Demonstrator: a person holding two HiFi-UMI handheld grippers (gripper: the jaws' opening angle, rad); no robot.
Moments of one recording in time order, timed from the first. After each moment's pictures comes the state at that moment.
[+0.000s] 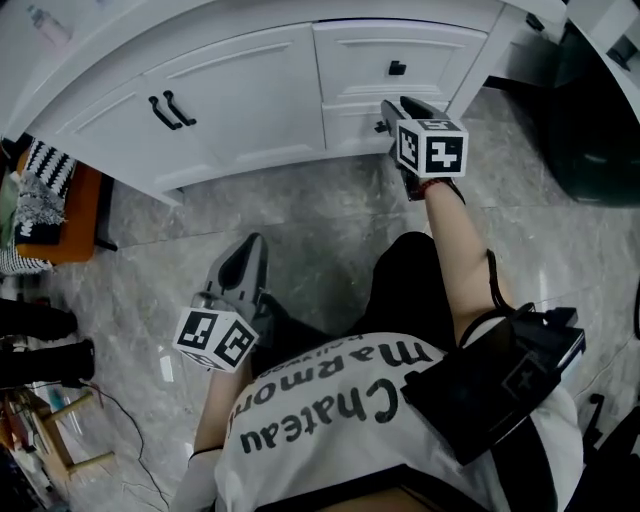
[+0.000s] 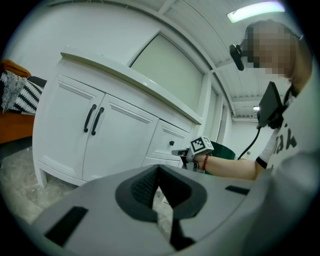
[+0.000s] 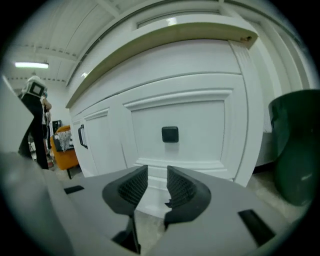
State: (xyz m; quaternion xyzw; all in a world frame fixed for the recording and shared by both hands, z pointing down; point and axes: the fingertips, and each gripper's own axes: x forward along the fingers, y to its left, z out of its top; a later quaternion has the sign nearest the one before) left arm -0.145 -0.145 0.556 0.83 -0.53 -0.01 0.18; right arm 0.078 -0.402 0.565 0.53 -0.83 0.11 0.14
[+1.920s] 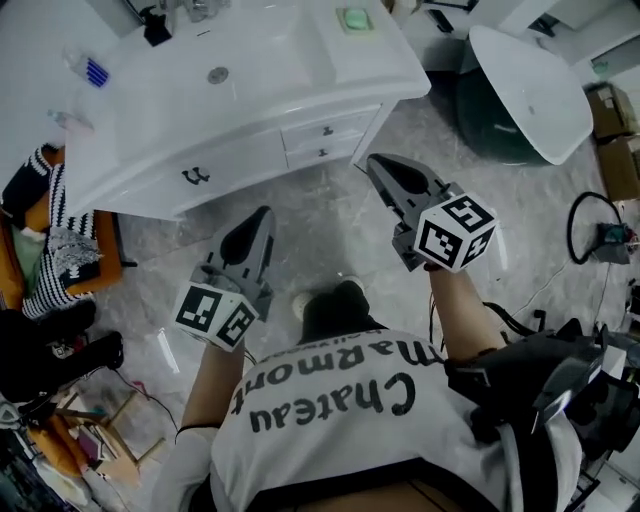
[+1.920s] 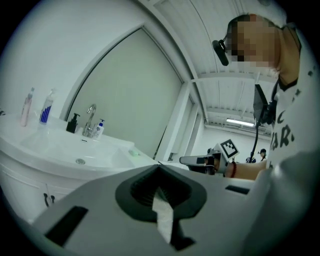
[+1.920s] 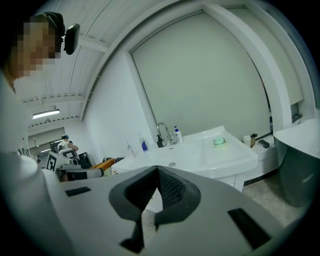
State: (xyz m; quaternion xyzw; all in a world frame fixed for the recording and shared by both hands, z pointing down) left arm -0.079 -0.172 0.127 0.90 -0.39 0.00 0.17; right arm 0.082 -0.223 0.123 0.43 -0.88 0.20 0.04
